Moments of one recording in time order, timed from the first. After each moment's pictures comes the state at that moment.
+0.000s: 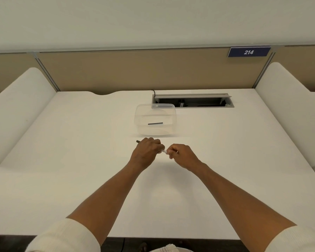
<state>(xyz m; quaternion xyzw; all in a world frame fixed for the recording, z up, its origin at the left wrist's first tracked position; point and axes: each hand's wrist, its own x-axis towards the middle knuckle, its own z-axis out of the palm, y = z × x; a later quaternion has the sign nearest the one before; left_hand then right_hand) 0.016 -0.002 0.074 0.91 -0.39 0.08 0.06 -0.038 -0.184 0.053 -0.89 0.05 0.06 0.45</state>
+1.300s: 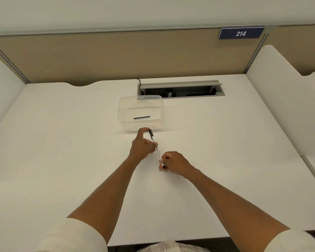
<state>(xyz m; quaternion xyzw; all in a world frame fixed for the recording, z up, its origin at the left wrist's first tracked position) 0.038 -0.045 0.042 0.82 -0.02 -0.19 0.54 -0.047 -0.196 0.018 -0.80 0.17 0.20 0.54</state>
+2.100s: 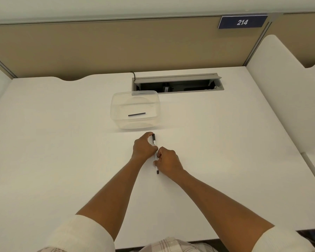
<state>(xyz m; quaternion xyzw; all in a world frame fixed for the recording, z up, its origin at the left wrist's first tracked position) 0.048 -0.076 0.014 0.90 -0.01 -0.21 0.38 -0.034 -0.179 -0.006 -0.89 0.19 0.11 0.40</state>
